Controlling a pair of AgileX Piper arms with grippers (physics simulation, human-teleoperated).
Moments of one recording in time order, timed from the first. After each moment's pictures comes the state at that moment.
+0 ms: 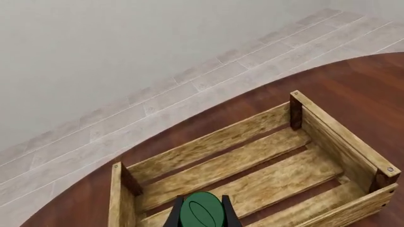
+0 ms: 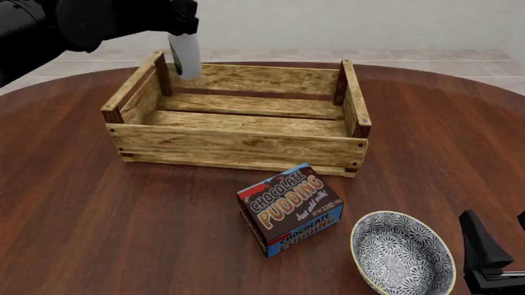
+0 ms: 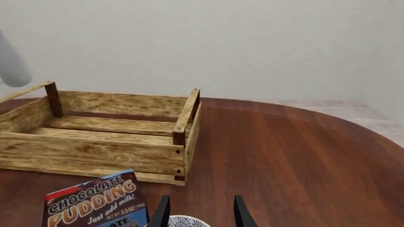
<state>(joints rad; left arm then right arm) -0.33 1.58 -1.53 0.22 0.28 0.01 0.00 0.00 0.00 -0.01</state>
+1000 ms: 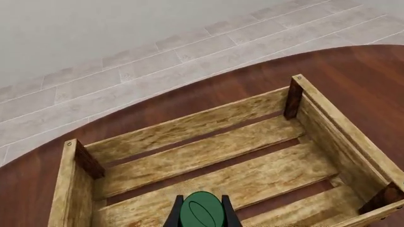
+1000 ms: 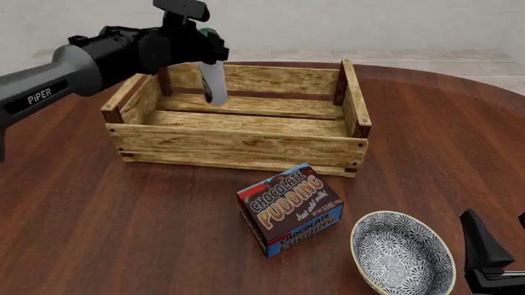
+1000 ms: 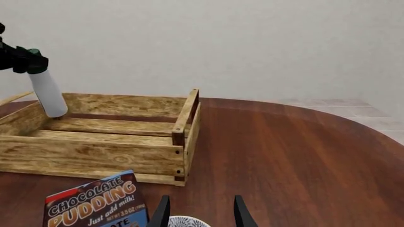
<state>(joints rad) -0.34 1.88 -1.67 0.18 0.13 0.01 0.00 0.00 0.00 0.00</state>
